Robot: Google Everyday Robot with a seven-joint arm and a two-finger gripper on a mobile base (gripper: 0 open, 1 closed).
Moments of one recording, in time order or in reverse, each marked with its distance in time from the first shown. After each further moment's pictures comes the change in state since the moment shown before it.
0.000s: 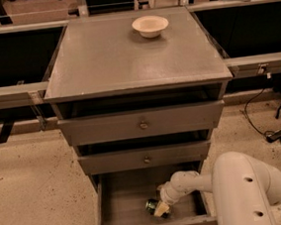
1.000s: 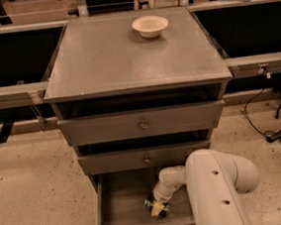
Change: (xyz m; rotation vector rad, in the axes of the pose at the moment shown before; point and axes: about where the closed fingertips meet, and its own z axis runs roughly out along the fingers) arm 0.000 -0.003 0.037 -0.101 0.130 -0.032
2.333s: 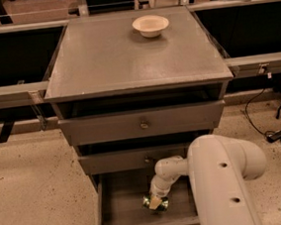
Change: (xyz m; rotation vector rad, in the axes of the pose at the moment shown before) arm -0.037 0.015 -0.058 -0.033 0.038 -0.066
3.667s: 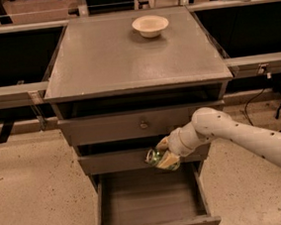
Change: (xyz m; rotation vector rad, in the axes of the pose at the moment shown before) arm -0.062 -0.001 -0.328 0.226 -0.318 -0.171
